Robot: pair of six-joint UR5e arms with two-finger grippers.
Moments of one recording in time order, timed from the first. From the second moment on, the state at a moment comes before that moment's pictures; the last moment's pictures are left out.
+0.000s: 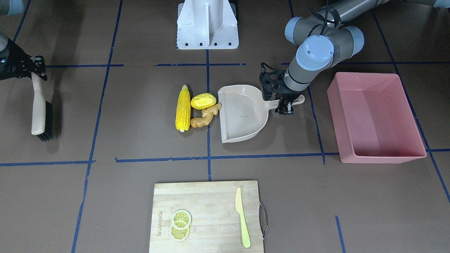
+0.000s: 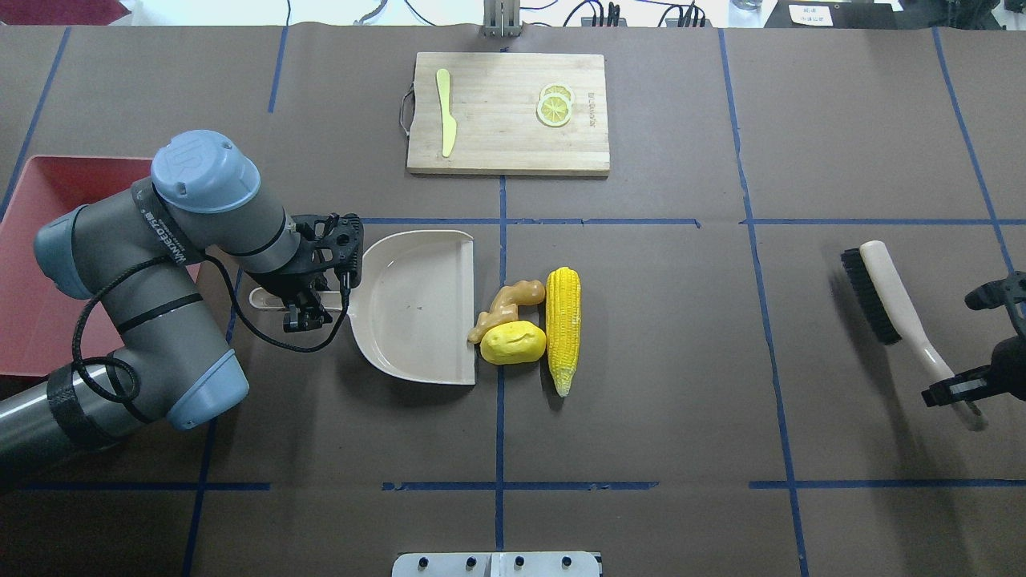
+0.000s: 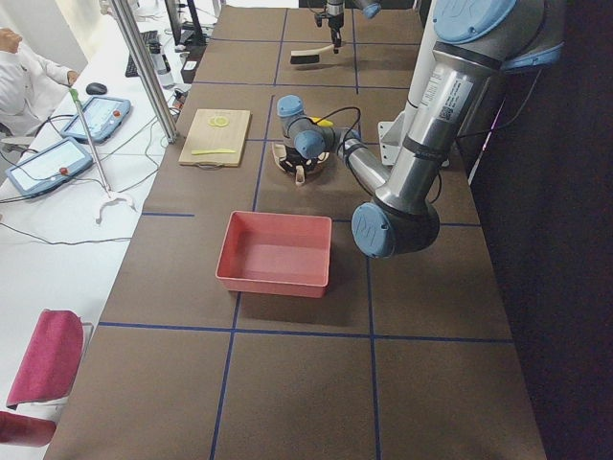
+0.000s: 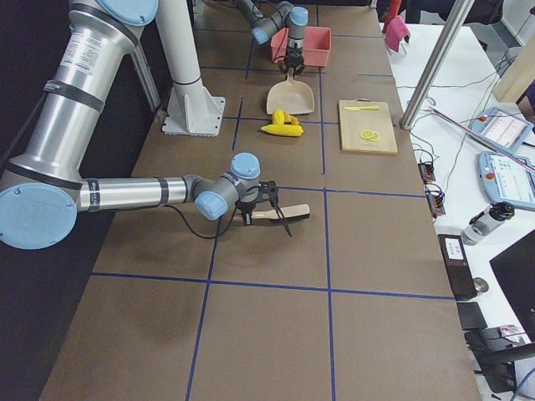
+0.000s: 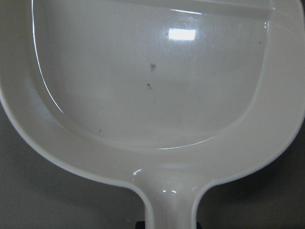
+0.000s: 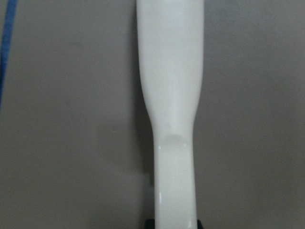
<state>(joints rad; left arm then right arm) -0.67 -2.02 -1.71 -1.70 -2.11 0.42 0.81 -1.94 1.94 -0.93 2.19 0.73</state>
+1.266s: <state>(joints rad) -0.66 -2.03 -1.72 -1.63 -2.18 0.37 0.45 -1.38 2.02 -1.33 2.11 1.31</state>
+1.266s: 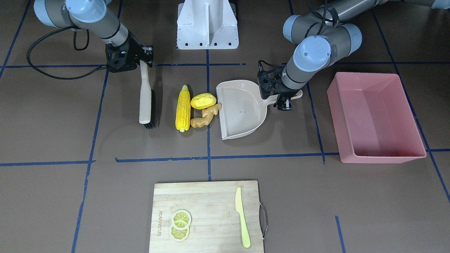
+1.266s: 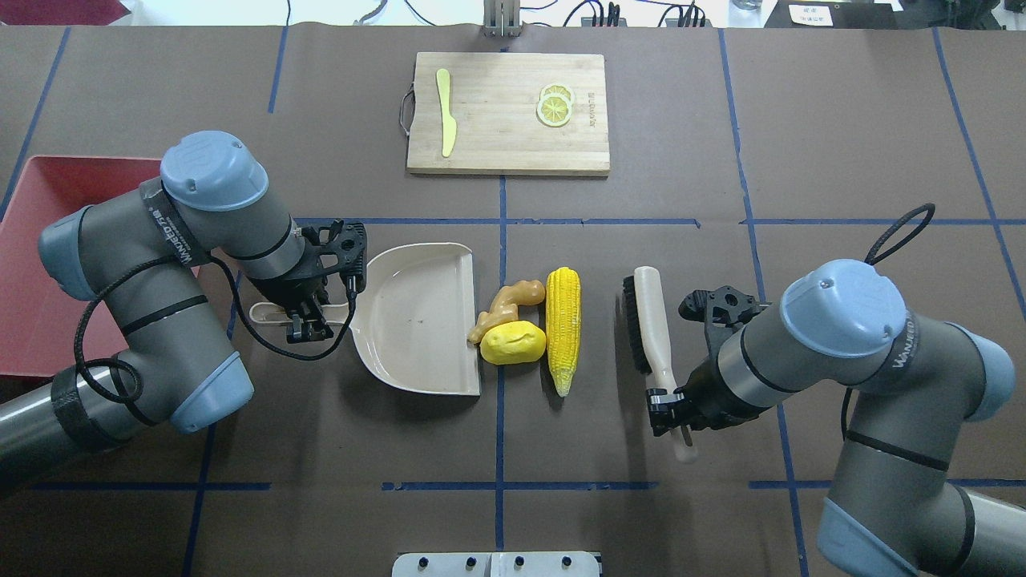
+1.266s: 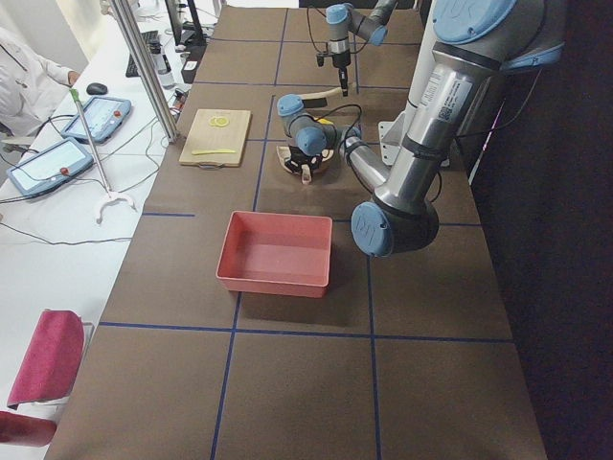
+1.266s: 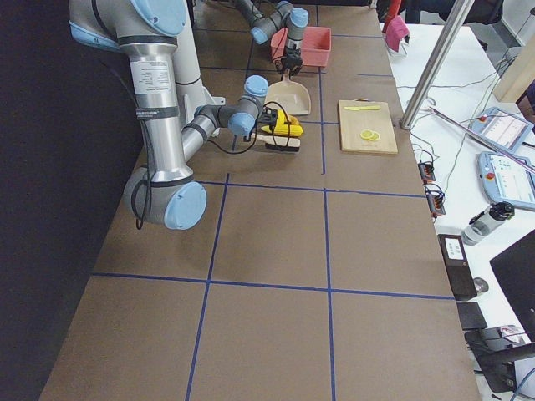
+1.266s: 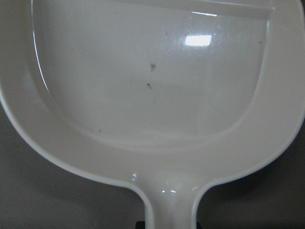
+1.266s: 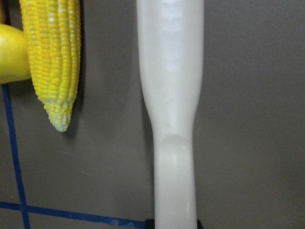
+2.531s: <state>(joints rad) -0.55 -2.17 -1.64 -1.64 -2.17 0.16 0.39 -1.24 1.94 -1.41 2.06 1.33</state>
